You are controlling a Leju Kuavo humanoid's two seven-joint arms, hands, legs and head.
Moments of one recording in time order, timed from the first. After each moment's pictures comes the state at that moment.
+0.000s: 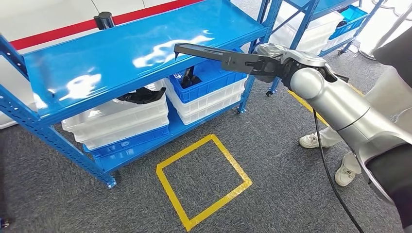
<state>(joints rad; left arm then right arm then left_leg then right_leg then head) -0.11 -0.02 -0.83 -0.20 0.73 0.29 0.05 -1.18 -0.53 0.86 -1.21 0.23 0.47 0.68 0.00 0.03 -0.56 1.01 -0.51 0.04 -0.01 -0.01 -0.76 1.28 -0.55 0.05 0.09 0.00</state>
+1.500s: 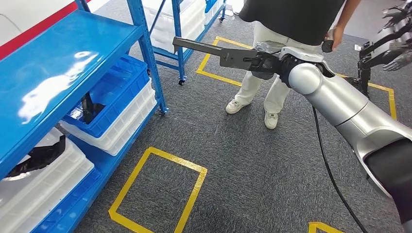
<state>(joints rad) -0.11 -0.03 -0.85 -0.20 0.74 0.29 0.05 -1.20 -0.52 0.87 -1.19 0.19 0.46 0.68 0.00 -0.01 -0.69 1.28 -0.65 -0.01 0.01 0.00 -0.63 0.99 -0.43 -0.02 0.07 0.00</state>
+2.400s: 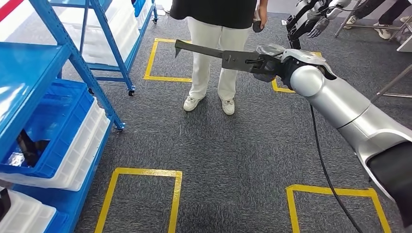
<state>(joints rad) -0.12 -0.02 -0.85 -0.20 0.74 0.29 0.05 -1.21 -0.53 0.88 -1.19 0.18 0.46 0.68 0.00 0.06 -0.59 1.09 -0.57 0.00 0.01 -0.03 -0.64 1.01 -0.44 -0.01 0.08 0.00</state>
